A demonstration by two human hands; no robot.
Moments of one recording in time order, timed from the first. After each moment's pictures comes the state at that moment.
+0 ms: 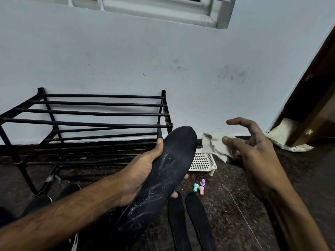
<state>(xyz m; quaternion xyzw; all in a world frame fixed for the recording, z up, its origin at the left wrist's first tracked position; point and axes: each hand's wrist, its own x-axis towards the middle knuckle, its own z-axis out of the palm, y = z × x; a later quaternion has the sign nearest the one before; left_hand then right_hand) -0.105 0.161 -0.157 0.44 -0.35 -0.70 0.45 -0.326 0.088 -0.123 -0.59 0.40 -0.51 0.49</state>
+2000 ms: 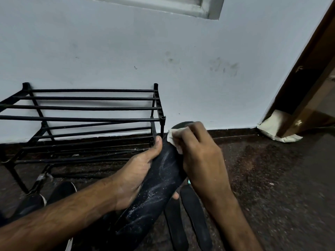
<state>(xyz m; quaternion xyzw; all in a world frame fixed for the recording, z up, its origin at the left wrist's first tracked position) -0.124 0.173 -0.156 0.39 -0.31 -0.73 0.48 -0.266 0.116 -0.156 -0.83 0.34 -0.43 -0.06</state>
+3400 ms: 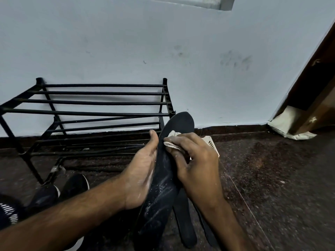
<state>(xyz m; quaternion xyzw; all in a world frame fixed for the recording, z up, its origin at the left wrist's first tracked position) -0.120 0.179 -0.164 0.35 -0.21 -0.73 0.54 -0.239 0.136 -0.176 -0.80 0.33 -0.49 0.13</state>
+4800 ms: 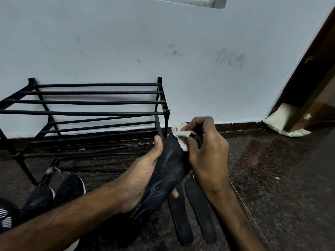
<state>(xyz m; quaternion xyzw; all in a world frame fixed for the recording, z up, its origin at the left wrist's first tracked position) -0.125 0.183 -0.171 0.40 -0.37 -0.71 0.44 -0.258 0.119 -0.163 -0.74 0.37 -0.54 0.15</state>
